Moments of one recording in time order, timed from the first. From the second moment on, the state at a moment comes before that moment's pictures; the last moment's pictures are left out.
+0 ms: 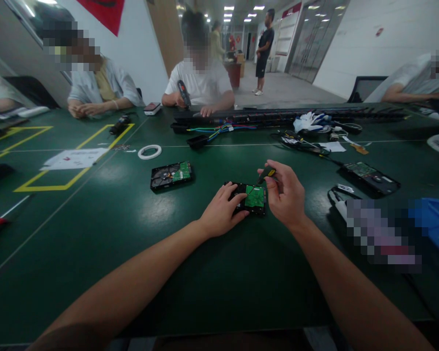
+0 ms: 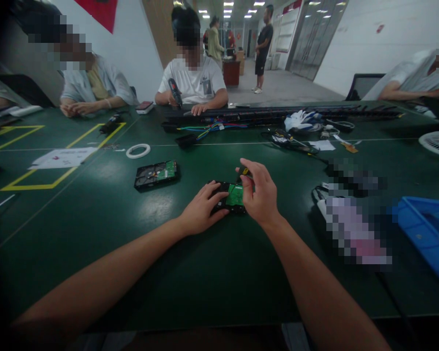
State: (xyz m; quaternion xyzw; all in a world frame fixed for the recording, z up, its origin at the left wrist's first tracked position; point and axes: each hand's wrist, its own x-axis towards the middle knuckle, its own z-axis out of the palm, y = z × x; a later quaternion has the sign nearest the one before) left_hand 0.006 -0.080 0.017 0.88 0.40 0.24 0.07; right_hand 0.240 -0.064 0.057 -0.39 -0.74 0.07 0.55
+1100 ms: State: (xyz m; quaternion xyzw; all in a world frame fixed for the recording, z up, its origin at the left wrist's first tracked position) left_hand 0.005 -0.079 0.015 0.88 0.39 0.24 0.07; right_hand 0.233 -0.072 0.071 -0.41 -0.73 -0.04 0.54
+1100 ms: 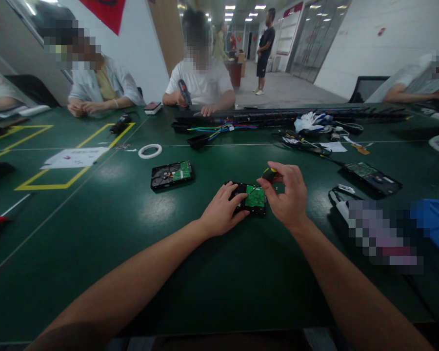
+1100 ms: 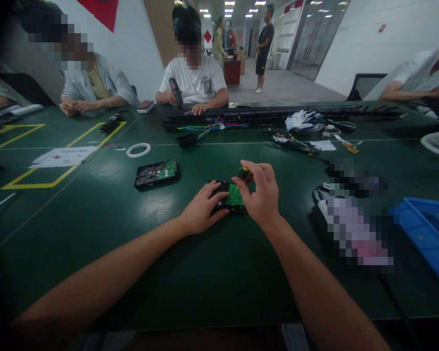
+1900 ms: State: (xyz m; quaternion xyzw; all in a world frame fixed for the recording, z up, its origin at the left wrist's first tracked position) left_hand 0.007 -0.079 0.015 0.88 0.40 0.24 0.07; right_hand 0.231 -0.070 0.060 -0.38 -0.75 0.11 0.53
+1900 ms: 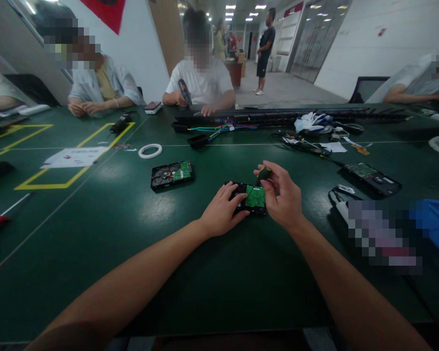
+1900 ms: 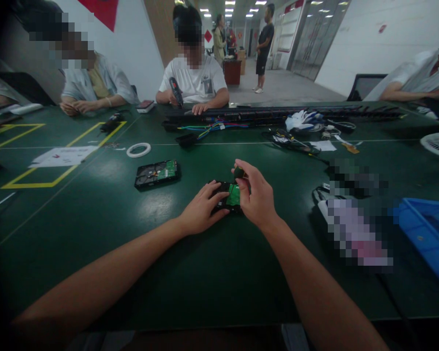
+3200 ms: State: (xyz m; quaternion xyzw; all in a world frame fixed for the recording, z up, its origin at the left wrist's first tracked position) left_hand 0.005 -0.079 0.016 0.89 0.39 0.24 0.06; right_hand 0.231 -0.066 0.056 -0.42 -0.72 -0.01 0.55
